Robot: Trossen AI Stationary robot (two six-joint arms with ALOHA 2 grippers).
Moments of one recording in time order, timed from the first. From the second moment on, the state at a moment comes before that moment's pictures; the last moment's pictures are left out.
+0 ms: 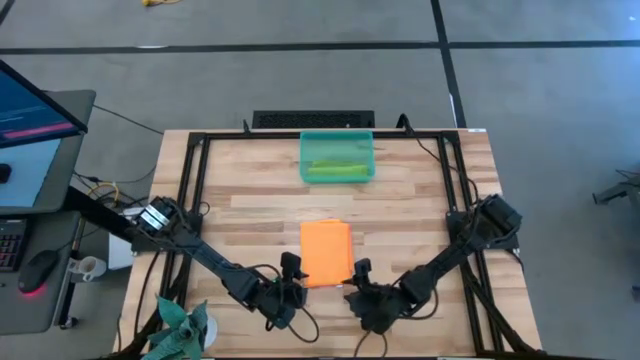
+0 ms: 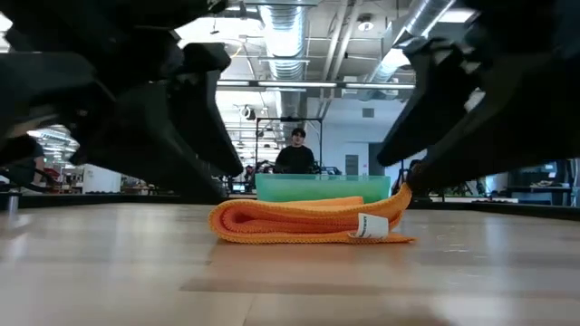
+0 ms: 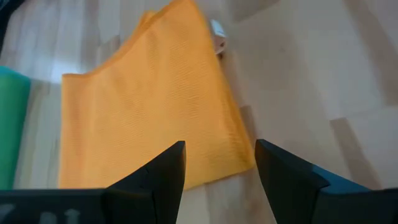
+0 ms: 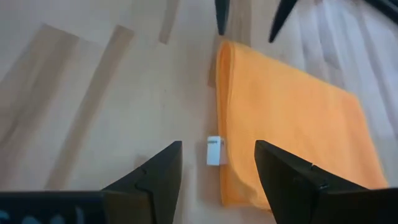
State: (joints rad) left arm -0.62 1.92 1.11 -0.23 -0.65 -0.12; right arm 0.70 1.91 1.05 -0.12 0.64 0.12
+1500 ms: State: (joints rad) left arm -0.55 2.01 1.11 -0.22 -0.59 -0.17; right arm 0.57 1.95 1.06 -0.23 0.46 0.32
